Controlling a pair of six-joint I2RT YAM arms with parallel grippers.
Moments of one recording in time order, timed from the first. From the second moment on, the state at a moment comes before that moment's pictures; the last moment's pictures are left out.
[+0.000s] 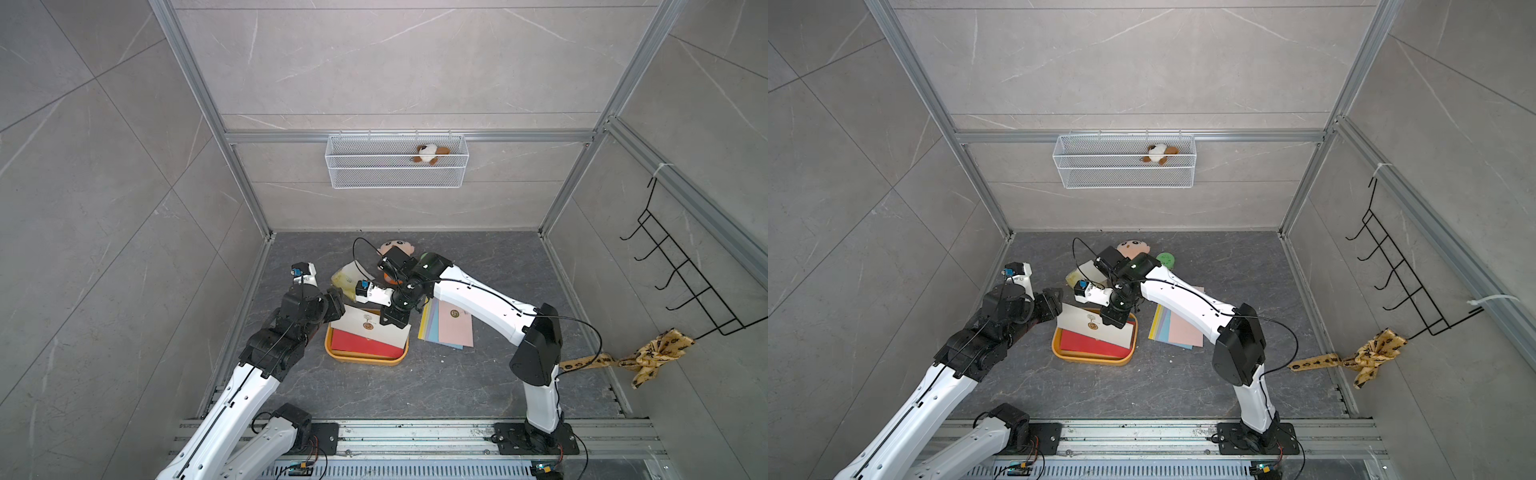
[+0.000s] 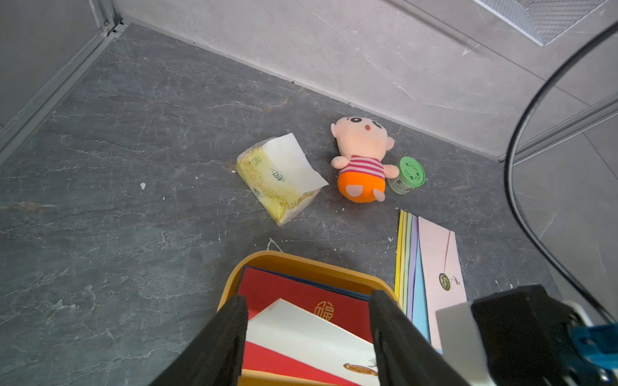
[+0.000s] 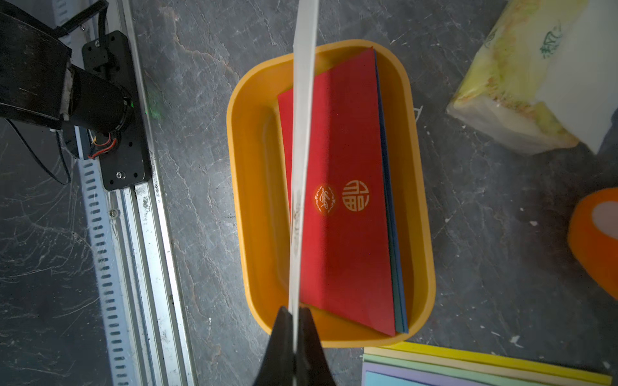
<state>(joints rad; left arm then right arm) -0.45 0.83 0.90 -0.63 -0.20 -0.54 0.88 2.03 1.99 -1.18 -0.33 -0.42</state>
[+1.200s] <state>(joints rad) -0.45 0.84 0.86 -0.61 -0.17 -0.53 0.84 2.08 1.97 -1.15 -0.20 -0.36</state>
